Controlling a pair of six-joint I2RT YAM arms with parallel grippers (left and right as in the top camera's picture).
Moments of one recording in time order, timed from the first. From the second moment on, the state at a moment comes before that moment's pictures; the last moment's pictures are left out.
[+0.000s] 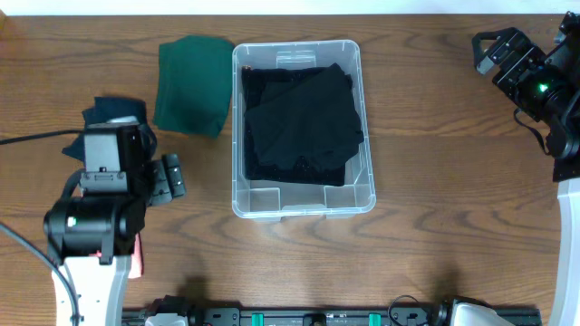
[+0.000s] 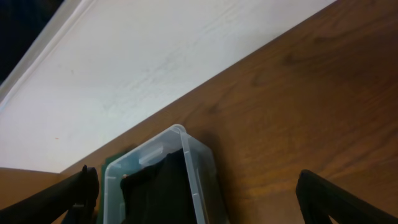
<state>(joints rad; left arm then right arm) -0.01 1.04 1.21 -1.22 -0.26 -0.21 -0.18 1.33 1.53 -0.76 -0.34 0.58</state>
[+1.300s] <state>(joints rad) 0.11 1.43 1.20 -1.04 -0.24 -0.33 -0.18 1.33 1.53 -0.76 -0.34 0.59</state>
